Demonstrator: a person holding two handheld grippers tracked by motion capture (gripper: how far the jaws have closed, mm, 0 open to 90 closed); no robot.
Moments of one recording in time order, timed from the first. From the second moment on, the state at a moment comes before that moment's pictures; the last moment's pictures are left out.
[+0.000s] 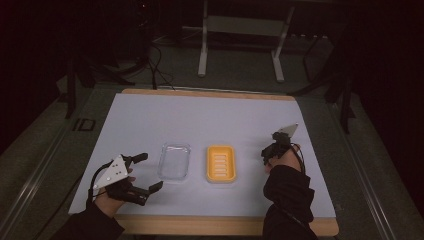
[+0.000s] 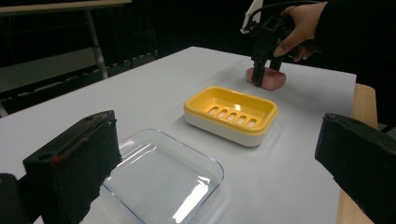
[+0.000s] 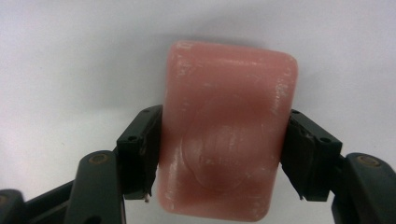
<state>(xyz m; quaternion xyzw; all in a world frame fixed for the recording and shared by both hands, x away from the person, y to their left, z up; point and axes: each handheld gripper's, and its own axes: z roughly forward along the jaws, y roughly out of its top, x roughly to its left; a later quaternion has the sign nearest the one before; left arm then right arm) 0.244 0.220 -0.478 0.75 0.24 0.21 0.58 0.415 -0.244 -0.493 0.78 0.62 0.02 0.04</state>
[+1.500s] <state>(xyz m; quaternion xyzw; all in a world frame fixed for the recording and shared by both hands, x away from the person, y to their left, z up) 0.243 0.220 -0.479 0.75 0.25 0.21 0.57 0.403 -0.220 -0.455 0.71 0.70 0.02 0.05</state>
